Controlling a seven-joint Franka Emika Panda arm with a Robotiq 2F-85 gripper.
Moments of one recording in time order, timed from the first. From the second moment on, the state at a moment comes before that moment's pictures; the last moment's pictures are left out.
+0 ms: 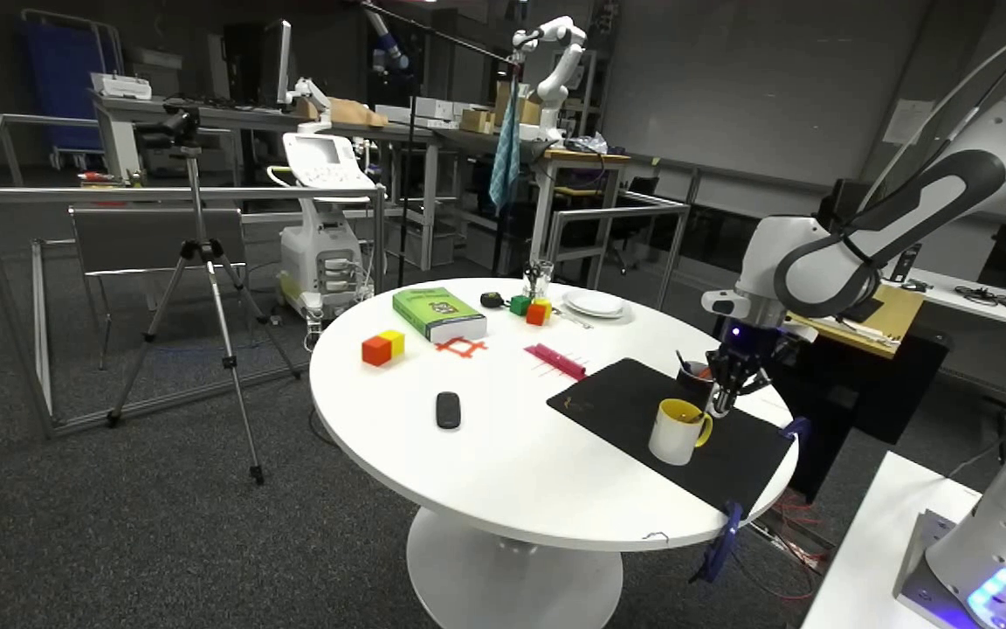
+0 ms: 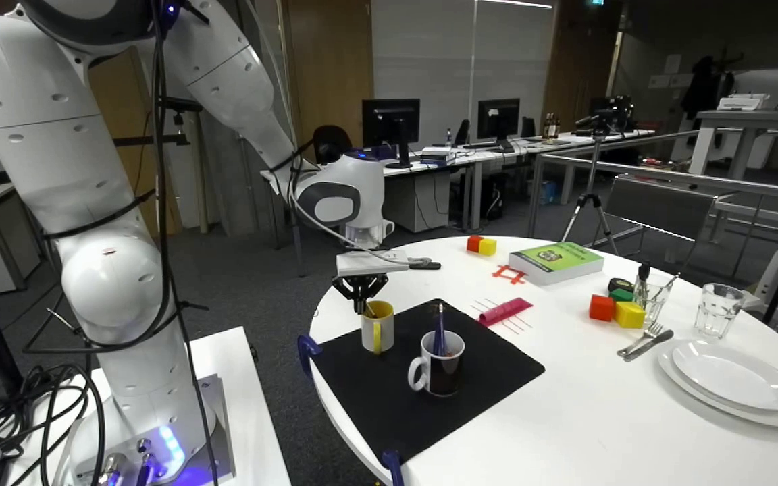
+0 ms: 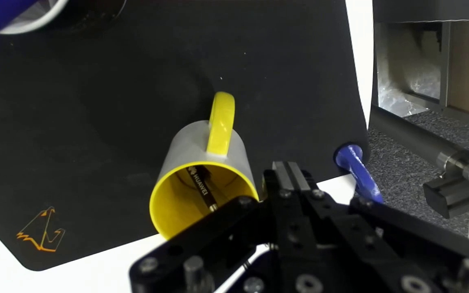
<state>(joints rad) 0.19 -0.10 -0.10 -2.70 0.12 2.58 -1.32</state>
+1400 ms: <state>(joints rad) 0.17 -0.08 -0.03 -2.70 0.12 2.59 -1.25</state>
